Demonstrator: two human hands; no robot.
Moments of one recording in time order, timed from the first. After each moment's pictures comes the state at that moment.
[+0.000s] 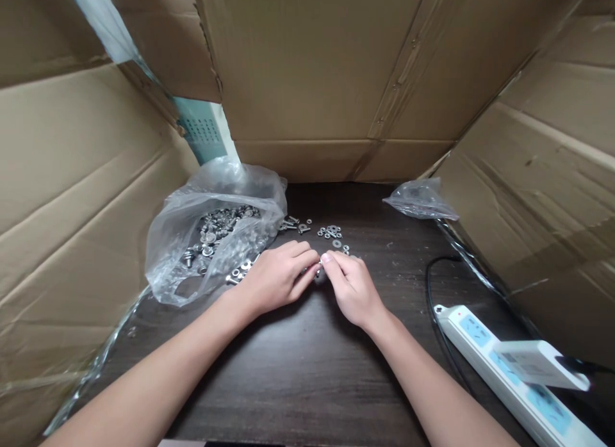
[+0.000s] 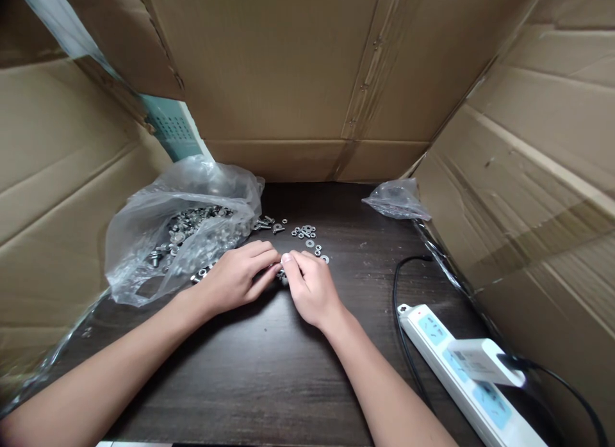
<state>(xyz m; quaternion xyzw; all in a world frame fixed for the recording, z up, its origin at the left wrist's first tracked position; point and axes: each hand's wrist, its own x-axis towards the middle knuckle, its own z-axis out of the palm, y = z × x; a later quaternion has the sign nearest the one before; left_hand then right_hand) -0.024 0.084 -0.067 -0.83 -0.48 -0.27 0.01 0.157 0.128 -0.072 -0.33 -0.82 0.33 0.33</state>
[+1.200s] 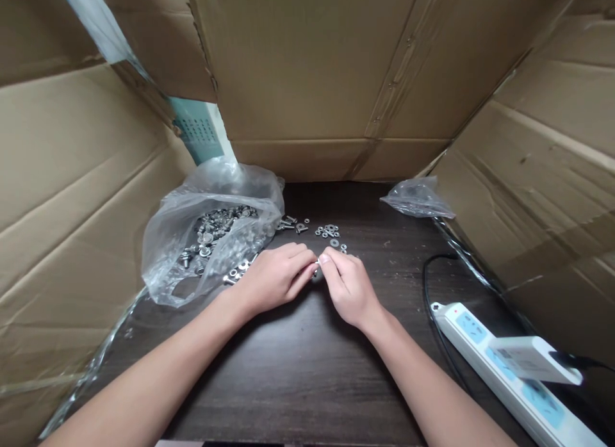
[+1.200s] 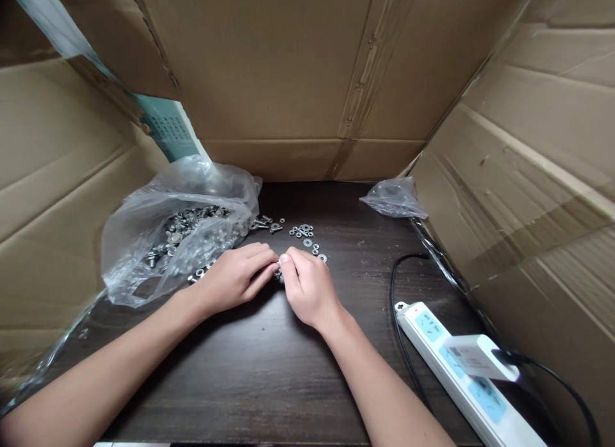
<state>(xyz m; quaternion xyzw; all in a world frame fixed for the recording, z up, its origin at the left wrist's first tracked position) -0.023 0.084 -0.067 -0.84 -0.48 -0.25 -0.01 0.158 0.127 -0.069 -0.34 -0.84 0.27 0.33</state>
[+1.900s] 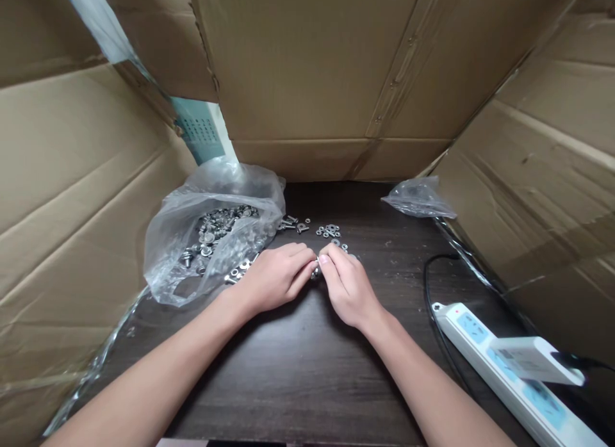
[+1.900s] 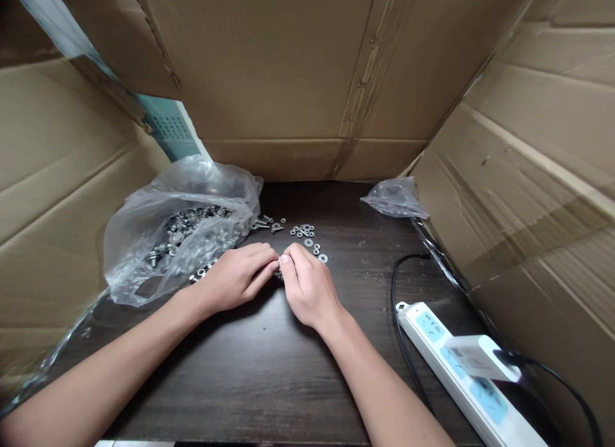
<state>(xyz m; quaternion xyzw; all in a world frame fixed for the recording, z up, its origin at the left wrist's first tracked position) -0.024 0.084 -0.064 -0.83 -0.50 -0.24 -0.04 0.158 0.126 -0.073 -0.34 -0.83 0.29 0.32</state>
